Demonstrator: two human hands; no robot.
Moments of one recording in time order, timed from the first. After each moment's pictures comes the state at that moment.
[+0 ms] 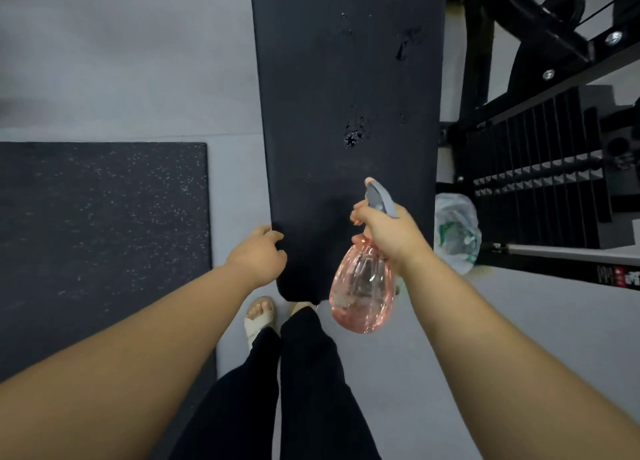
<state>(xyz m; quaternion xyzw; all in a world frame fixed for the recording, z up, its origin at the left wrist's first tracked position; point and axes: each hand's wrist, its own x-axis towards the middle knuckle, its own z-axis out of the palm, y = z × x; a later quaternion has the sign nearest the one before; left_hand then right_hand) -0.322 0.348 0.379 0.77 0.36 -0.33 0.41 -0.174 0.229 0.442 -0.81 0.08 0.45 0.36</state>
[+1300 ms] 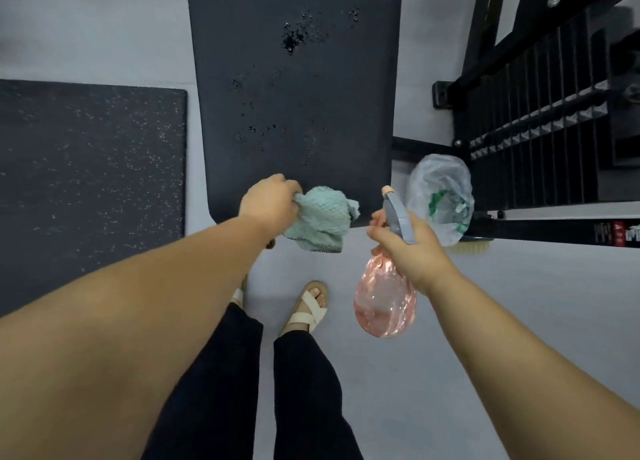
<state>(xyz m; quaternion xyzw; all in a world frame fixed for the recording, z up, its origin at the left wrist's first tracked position) -0.274 0.196 0.341 0.87 0.34 -0.20 0.28 -0.164 0.018 0.411 -0.80 -0.06 0.46 0.37</state>
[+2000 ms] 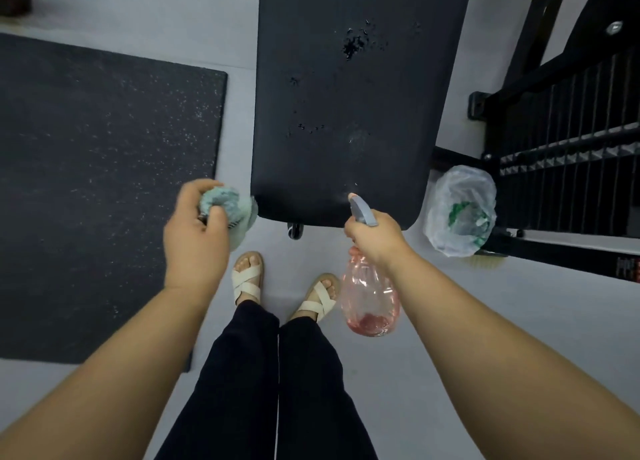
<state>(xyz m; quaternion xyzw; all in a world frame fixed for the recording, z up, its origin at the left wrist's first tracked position) -0.388 0.201 0.446 0.61 0.65 0.14 0.43 -0.206 0.090 0.386 -0.81 -0.07 0.53 0.23</state>
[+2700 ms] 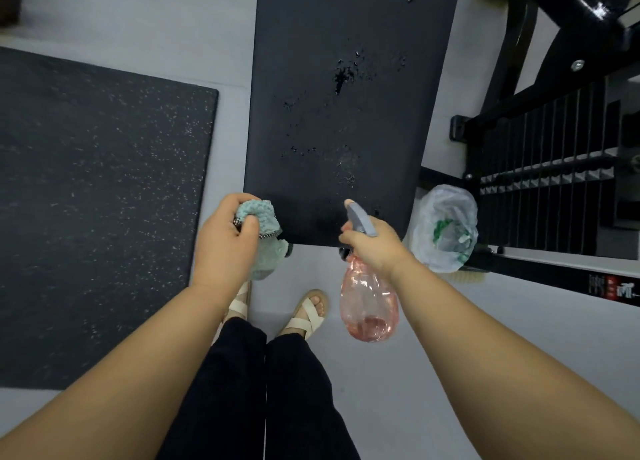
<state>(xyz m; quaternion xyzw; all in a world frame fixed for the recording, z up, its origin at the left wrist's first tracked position) -0.357 0.205 0.435 0.63 0.60 0.08 0.49 -0.187 0.099 0.400 -0.80 -0.08 0.54 0.24</state>
